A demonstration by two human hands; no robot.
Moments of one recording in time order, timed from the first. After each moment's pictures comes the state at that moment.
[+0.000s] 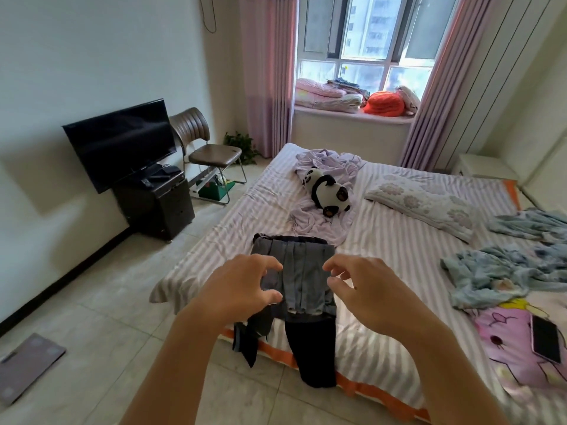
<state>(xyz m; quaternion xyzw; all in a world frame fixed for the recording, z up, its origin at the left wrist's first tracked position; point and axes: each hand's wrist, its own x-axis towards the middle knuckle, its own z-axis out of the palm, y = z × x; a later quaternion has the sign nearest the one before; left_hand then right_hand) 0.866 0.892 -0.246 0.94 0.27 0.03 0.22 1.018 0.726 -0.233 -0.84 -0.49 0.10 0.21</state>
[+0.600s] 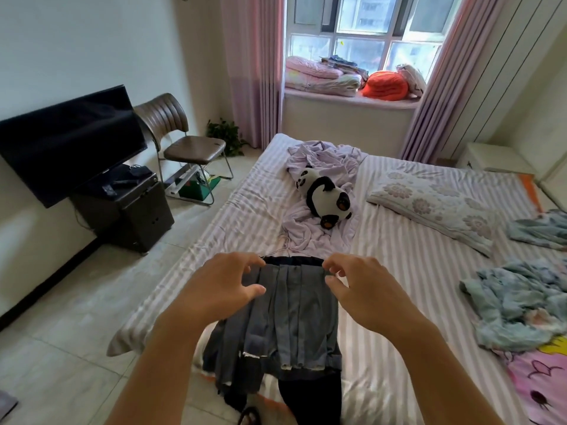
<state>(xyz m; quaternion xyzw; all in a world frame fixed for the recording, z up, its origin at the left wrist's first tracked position) 1.052 1.091 -0.280 0.92 0.30 0.02 0.26 1.219 0.912 -0.275 -0.86 -0.47 0.09 0.20</state>
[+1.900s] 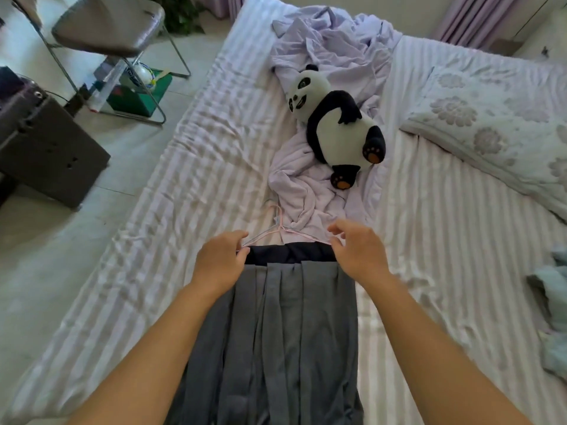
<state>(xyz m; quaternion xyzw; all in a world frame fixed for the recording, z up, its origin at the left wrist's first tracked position) 1.371 1.391 -0.611 0.87 0.38 -0.02 0.31 1.558 1.204 -0.595 -0.91 -0.32 0.18 0.20</state>
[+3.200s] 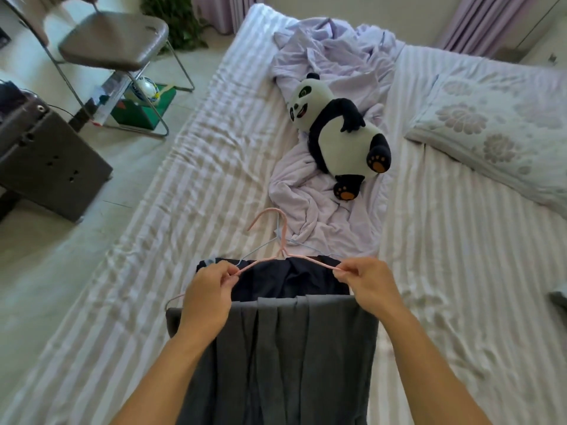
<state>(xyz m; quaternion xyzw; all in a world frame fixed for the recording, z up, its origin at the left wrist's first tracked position) 1.351 1.372 -0.648 0.82 0.43 0.10 0.36 1.567 1.177 -0.637 -0.89 -0.23 0.29 0.27</state>
